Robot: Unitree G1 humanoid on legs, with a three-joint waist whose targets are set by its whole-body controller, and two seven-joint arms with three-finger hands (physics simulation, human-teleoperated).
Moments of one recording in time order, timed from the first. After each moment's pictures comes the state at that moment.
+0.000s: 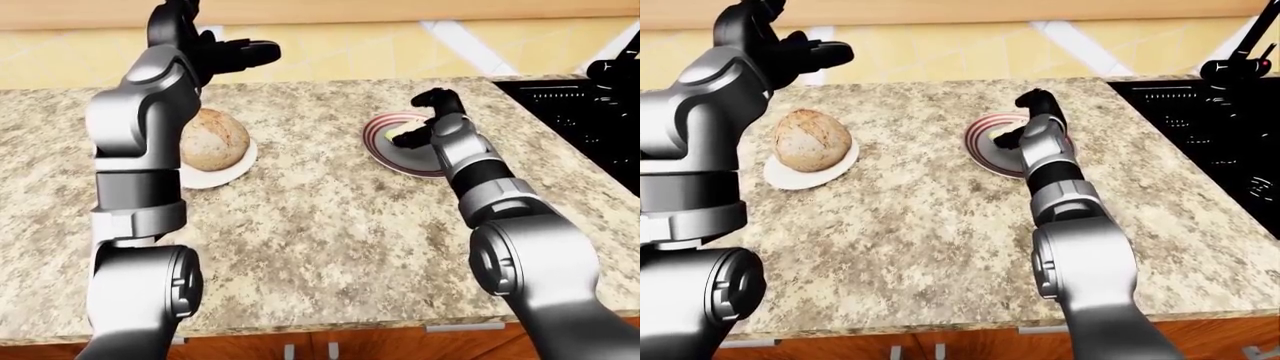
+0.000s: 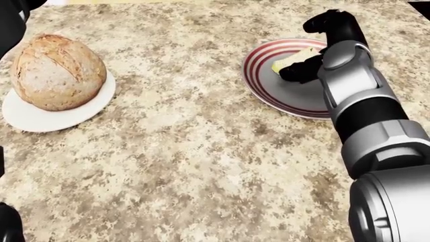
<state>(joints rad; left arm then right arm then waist) -1.19 0.37 0.17 0.35 -0.34 0.75 0.16 -1.32 -0.28 -0.08 1.29 -0.42 0.37 -0.16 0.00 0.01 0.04</state>
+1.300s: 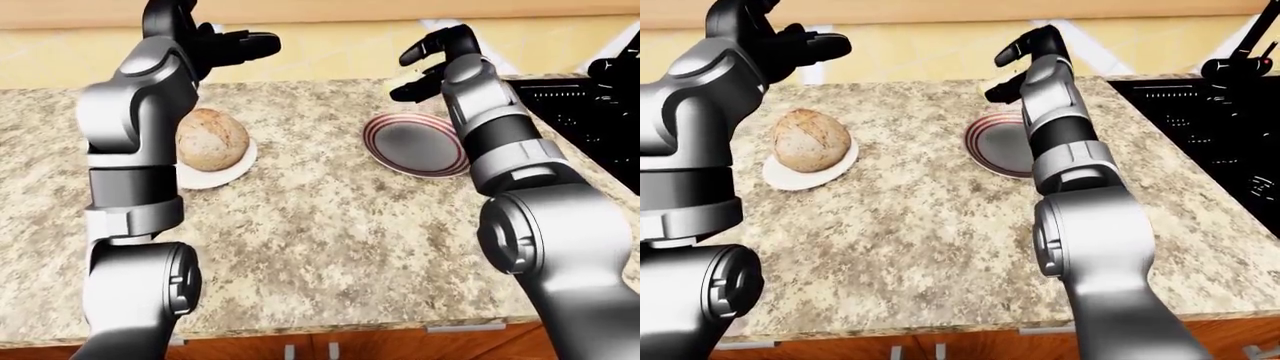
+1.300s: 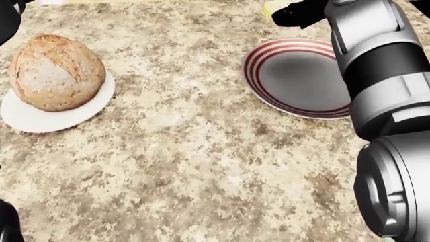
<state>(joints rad) -1.21 0.38 0.17 0.33 -0.36 0.78 0.16 -1.50 -0.31 -0.08 1.24 -0.42 0.40 -0.11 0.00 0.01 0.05</state>
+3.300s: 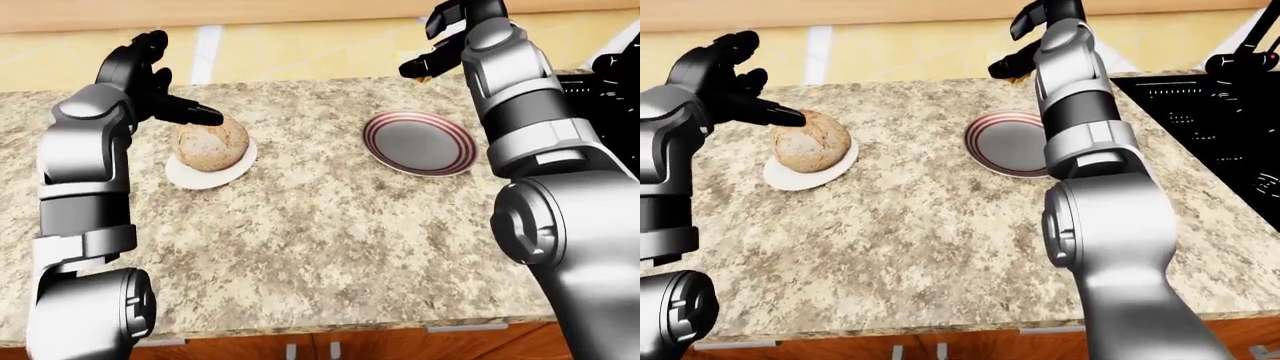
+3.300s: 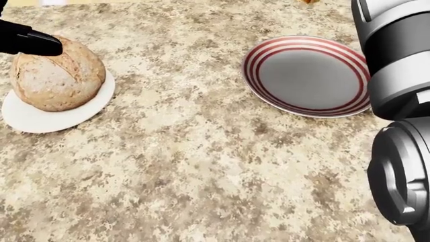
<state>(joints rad) -1.04 0.57 0.18 0.45 0.04 0.64 -0.34 -1.57 -0.35 -0.09 1.18 -0.38 0.45 -0.08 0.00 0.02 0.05</state>
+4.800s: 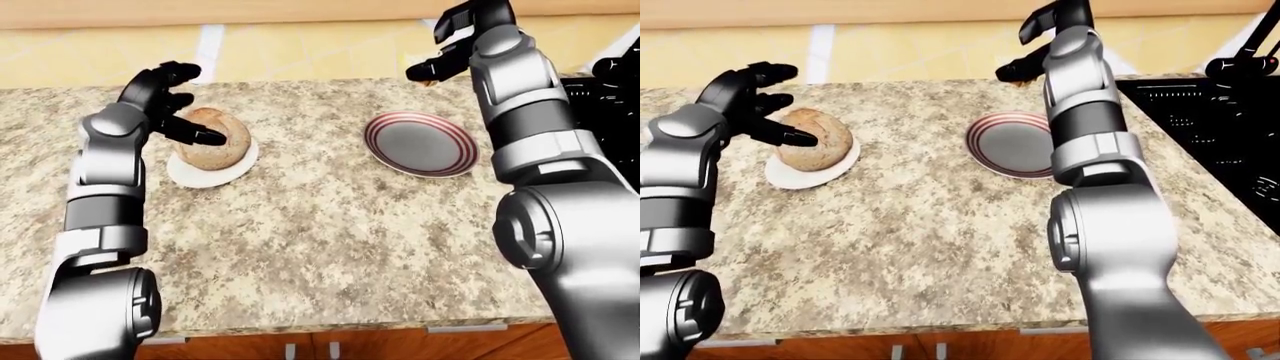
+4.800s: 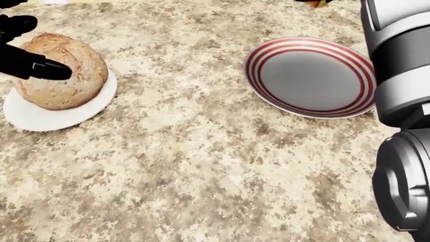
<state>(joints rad) -1.05 0.55 0.16 0.70 0.29 0.35 -0.42 -1.51 -0.37 -0.09 1.09 -0.36 0.48 -0.07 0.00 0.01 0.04</state>
